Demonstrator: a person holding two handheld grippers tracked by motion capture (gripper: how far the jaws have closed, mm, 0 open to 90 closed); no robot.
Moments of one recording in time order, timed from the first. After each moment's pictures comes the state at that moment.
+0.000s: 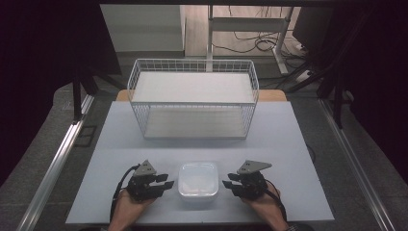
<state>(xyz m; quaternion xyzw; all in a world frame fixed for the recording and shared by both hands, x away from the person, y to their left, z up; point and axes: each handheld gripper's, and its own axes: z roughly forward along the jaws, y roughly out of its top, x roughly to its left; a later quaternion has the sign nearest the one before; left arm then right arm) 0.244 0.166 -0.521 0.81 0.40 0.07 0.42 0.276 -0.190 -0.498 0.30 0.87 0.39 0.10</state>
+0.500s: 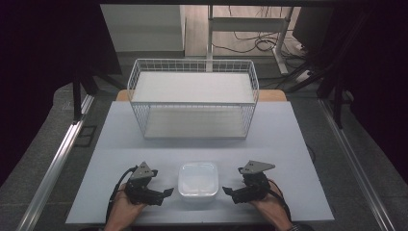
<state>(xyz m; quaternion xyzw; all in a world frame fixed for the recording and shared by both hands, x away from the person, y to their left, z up) 0.242 0.170 -0.529 0.81 0.39 0.09 0.42 0.279 -0.200 -0.505 0.30 0.86 0.40 0.11</state>
